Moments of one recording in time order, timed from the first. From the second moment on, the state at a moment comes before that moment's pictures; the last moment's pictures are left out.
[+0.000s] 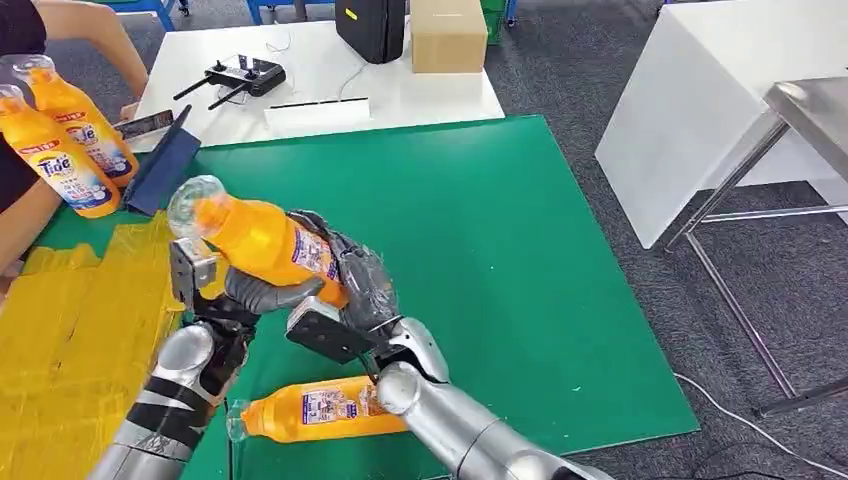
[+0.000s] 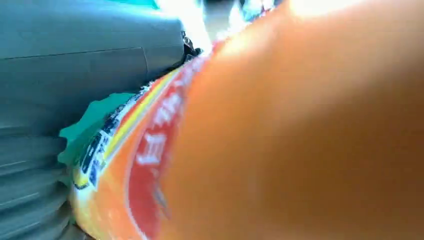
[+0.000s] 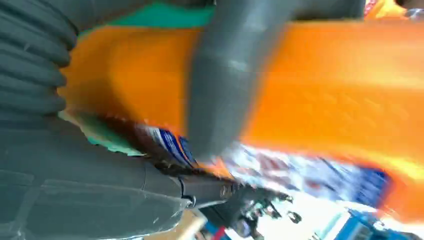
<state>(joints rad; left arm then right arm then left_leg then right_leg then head) -0.36 0.04 -0.28 -1.30 -0.09 -0.07 -0.31 -0.51 0.35 0.80 -0.82 0.27 -0.46 -0.39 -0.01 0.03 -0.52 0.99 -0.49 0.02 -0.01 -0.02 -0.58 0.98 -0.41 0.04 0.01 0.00</state>
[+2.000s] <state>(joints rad) -0.35 0.11 -0.02 -1.12 -1.38 0.36 0.21 -0.19 -0.01 0.76 -1.48 0.93 -0.12 -0.14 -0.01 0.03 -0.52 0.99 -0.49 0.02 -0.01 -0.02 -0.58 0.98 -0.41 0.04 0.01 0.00</state>
